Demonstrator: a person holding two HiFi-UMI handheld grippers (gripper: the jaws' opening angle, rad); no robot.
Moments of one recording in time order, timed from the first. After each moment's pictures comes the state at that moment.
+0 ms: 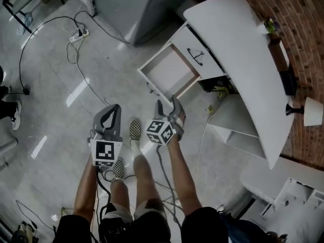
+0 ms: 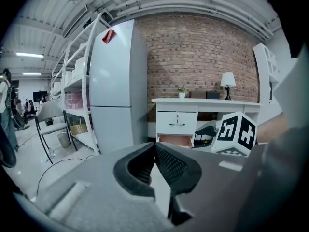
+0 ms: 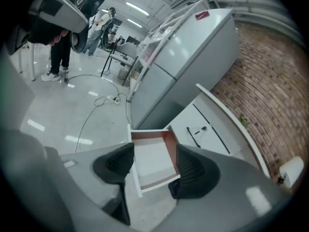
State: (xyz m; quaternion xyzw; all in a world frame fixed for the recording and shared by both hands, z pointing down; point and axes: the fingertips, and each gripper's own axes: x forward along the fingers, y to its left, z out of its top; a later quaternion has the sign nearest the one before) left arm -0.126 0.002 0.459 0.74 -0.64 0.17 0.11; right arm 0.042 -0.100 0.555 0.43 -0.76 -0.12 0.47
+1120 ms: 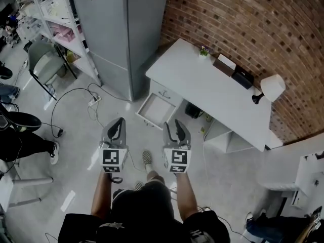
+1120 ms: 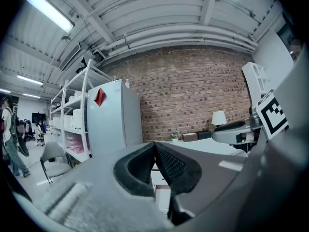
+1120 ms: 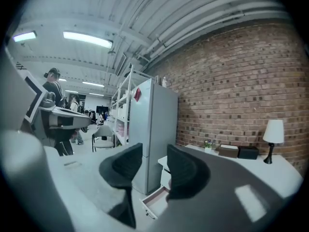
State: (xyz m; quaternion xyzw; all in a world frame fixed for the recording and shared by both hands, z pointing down) left arm -0.050 0.057 0.051 0.76 -0.65 0.09 -0.01; right arm 0.141 0.020 0.074 0.52 -0.85 0.01 0.09
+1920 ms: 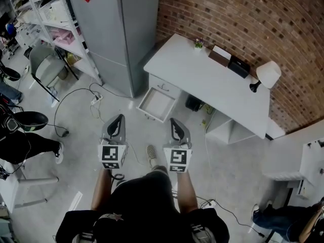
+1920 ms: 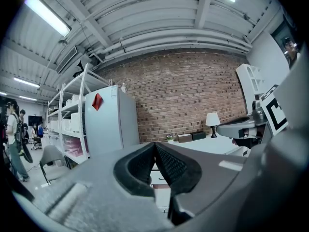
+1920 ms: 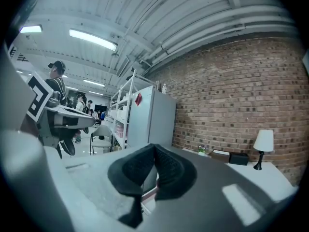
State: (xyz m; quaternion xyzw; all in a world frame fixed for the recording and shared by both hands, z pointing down) left arm -0.029 0.106 0.029 0.77 -0.63 0.09 -0.02; right arm 0.164 0.087 0.044 0.53 -0.84 -0.02 0.08
